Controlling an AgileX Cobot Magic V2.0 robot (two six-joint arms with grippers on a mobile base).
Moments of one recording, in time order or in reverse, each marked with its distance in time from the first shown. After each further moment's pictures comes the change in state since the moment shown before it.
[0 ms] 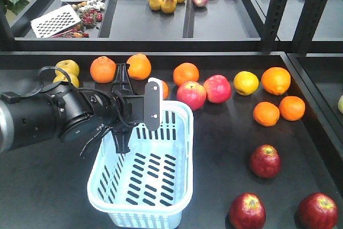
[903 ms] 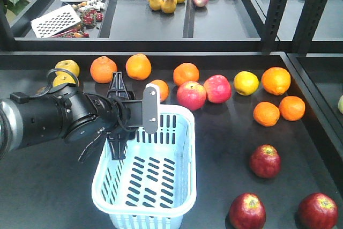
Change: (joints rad) left arm 0.001 0.030 -0.011 0.008 0.110 -0.059; right arm 0.000 0.000 0.000 0.000 0.000 0.000
